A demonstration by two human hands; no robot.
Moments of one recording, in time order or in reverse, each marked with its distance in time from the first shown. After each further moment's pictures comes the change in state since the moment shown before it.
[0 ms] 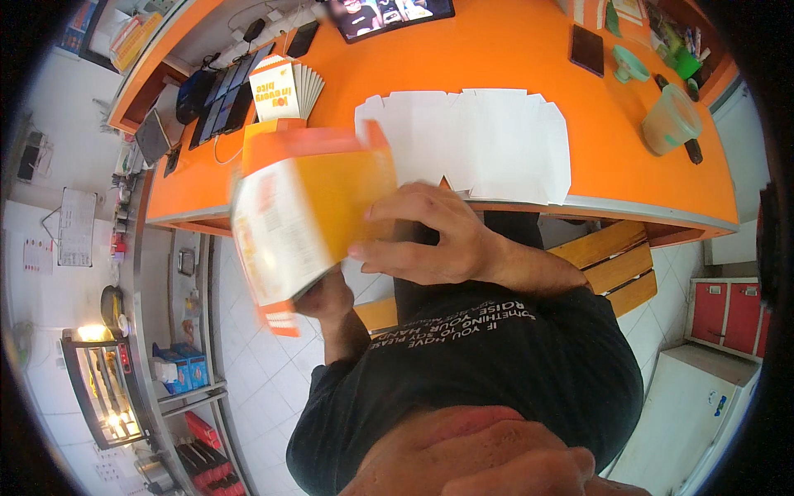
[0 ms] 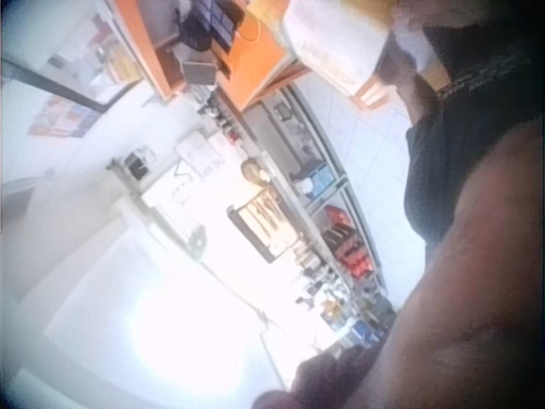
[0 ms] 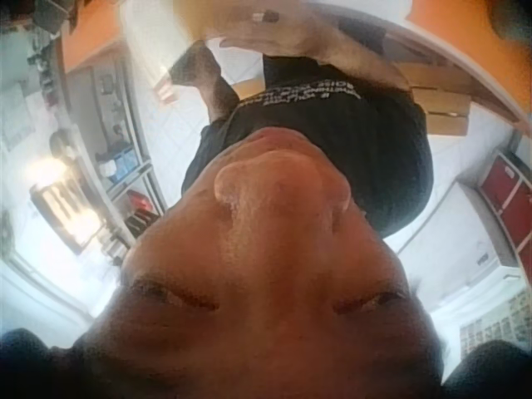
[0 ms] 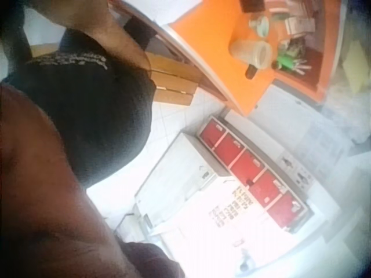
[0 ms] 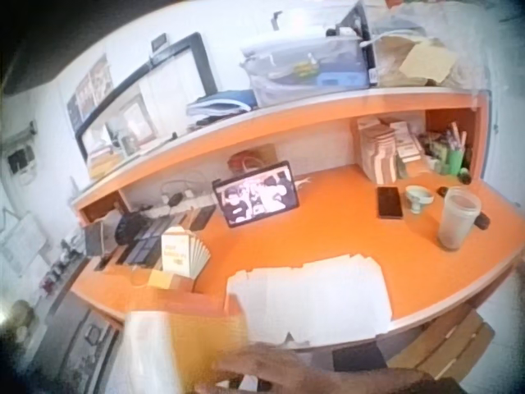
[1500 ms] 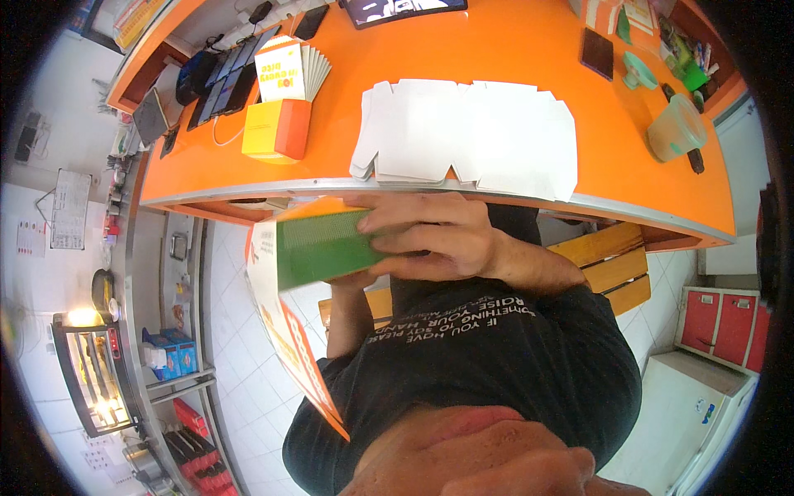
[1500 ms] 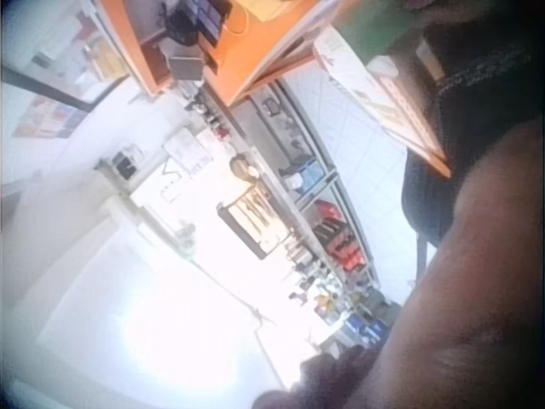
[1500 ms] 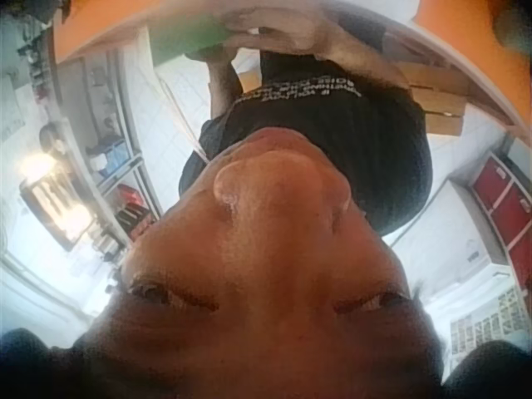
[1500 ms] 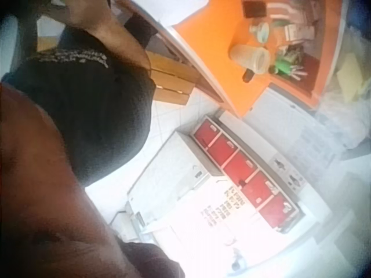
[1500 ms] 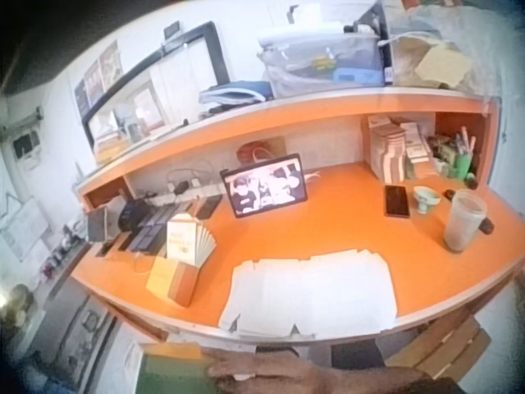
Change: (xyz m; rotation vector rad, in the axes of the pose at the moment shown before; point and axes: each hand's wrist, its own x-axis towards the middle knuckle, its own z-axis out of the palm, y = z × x) left_hand -0.034 -0.037 -0.009 0.005 -0.263 -0.066; right_hand -0.002 0.000 0.008 0.304 -0.060 0.035
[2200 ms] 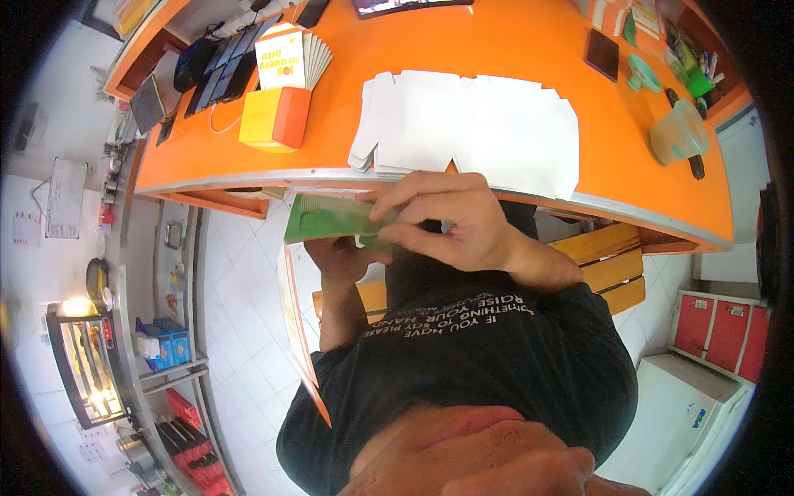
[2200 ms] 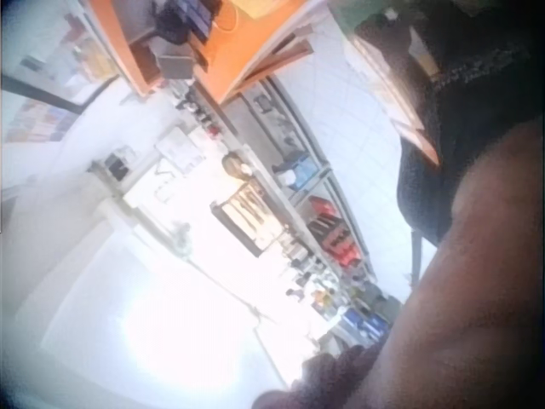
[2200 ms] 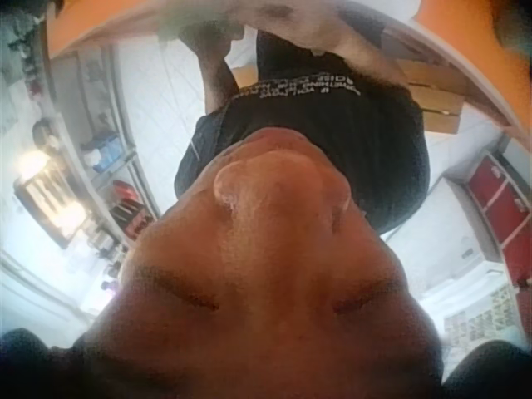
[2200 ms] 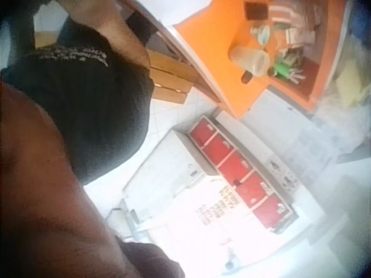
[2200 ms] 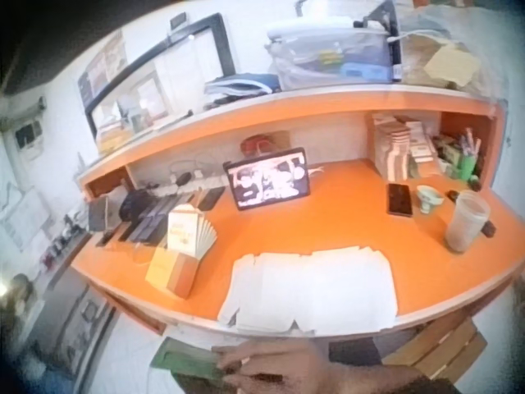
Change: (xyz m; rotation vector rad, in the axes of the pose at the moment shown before) left_hand 0.024 0.027 0.004 0.205 -0.125 -0.072; right_hand 0.005 -0.008 -0.016 0.174 -0.116 0.388
